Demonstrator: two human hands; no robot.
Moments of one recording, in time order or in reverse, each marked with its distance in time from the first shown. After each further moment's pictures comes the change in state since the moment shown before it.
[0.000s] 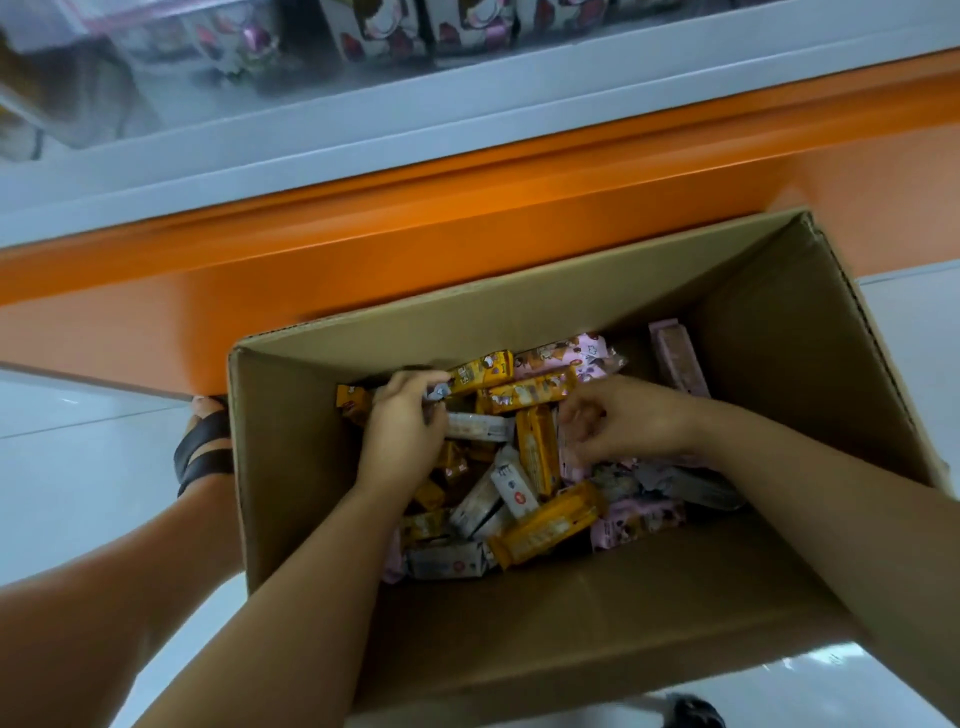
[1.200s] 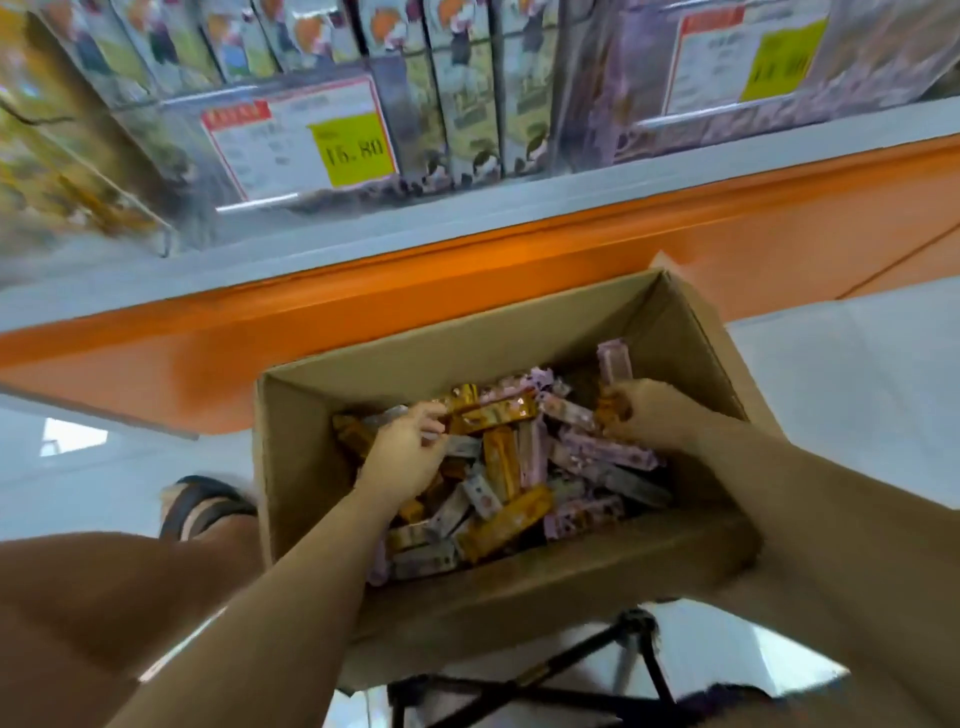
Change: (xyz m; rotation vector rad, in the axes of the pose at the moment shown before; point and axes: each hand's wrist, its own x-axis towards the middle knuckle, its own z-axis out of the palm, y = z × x) left_hand -0.036 0.047 -0.031 -0.020 -0.208 0.078; right_hand -0.079 0.014 -0.026 -0.288 0.389 0.138
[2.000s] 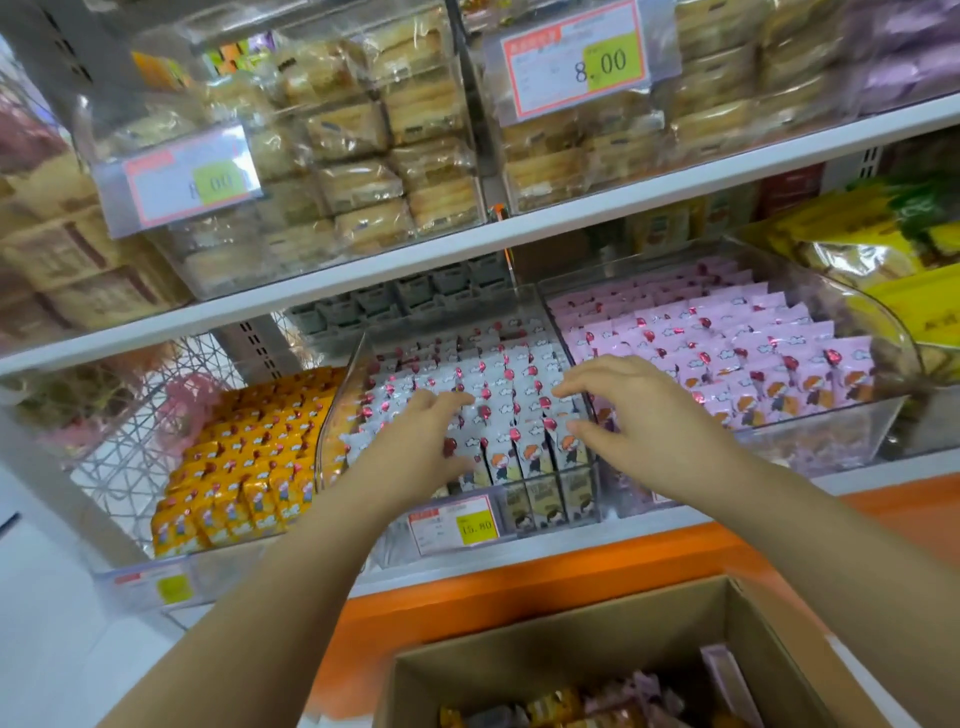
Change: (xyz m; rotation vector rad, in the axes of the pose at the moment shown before) left_hand -0.026 0.198 -0.249 0.568 0.418 0.233; right_hand -0.078 -0.154 -0.221 0.015 0.850 -0.739
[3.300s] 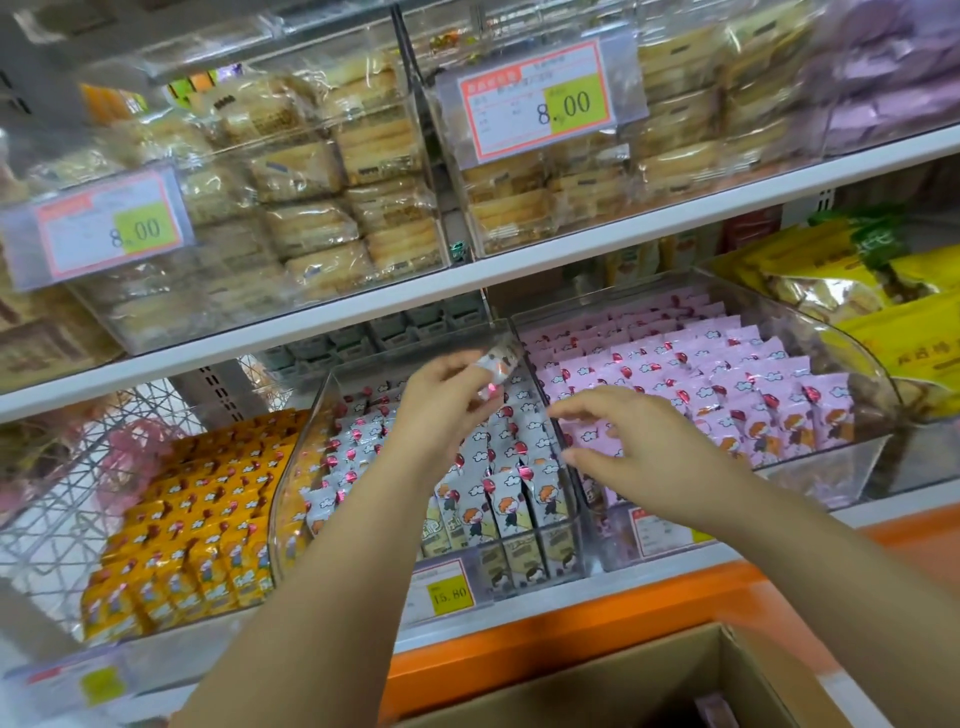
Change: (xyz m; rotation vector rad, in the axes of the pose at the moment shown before) left_hand 0.063 0.060 -0.015 -1.375 0.166 -0.156; right_hand 0.010 0.017 -0.013 0.165 -0.066 0.138
